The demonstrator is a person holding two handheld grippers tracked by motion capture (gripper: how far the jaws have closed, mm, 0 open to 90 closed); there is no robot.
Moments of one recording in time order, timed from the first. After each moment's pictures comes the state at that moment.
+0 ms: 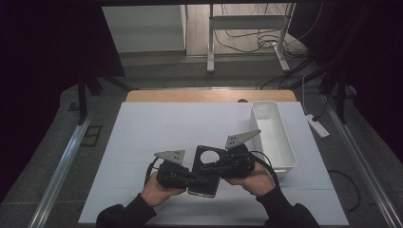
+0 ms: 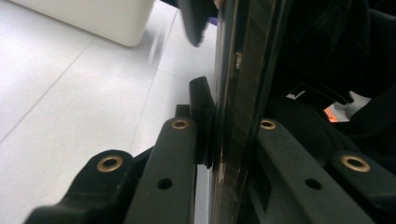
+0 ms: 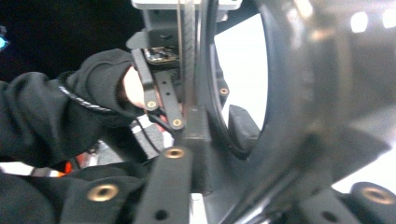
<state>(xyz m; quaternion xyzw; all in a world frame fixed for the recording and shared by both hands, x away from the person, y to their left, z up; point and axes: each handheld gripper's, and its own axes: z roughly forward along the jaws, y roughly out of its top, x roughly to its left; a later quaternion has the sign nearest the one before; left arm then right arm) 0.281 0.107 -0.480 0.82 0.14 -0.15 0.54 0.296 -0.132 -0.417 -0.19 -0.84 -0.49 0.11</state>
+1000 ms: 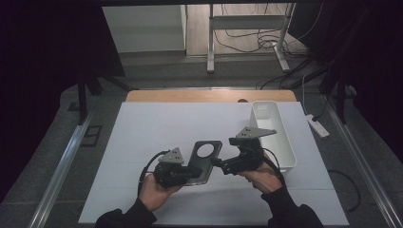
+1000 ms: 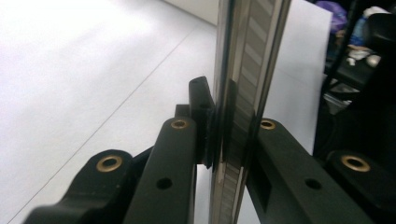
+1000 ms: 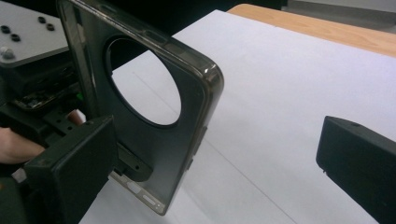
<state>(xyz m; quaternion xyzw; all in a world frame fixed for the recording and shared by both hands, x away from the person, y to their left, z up) 0.266 0.107 -0.470 0.85 0.28 0.02 0.45 0.303 -0.151 -0.408 -0.32 -0.81 -0.49 -0.07</state>
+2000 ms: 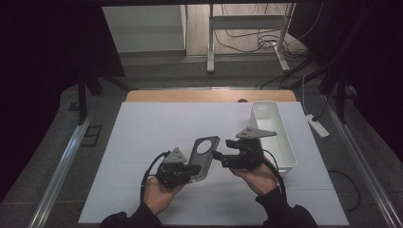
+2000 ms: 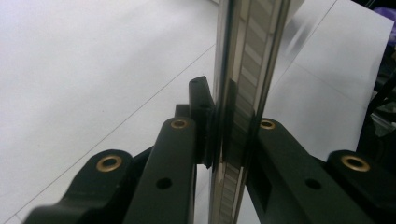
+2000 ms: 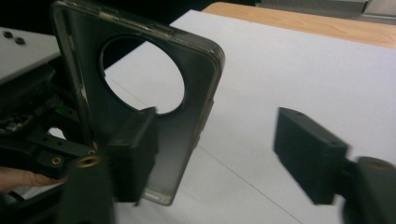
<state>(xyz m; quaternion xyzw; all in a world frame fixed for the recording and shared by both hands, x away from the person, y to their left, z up) 0.263 0.098 -0.472 0.83 0.34 0.06 0.43 0.301 -0.149 -0.412 -0.37 -0.79 -0.48 -0.09</state>
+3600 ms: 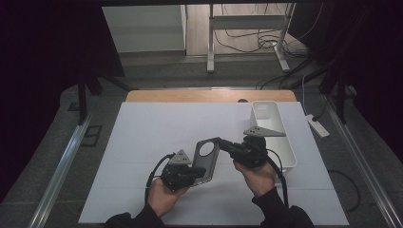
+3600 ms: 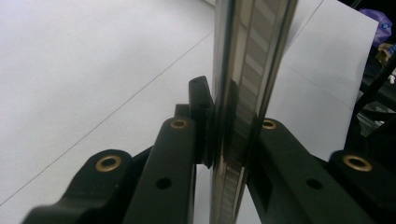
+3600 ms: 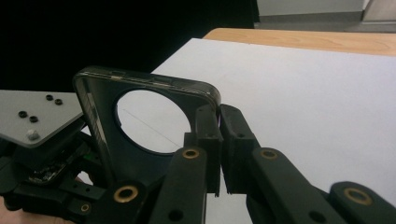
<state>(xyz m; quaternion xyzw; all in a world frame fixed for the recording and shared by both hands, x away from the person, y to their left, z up) 0.263 0.086 -0.479 0.83 0.34 0.04 0.44 0.299 -0.156 -0.405 -0.40 -0.75 -0.53 -0.08</state>
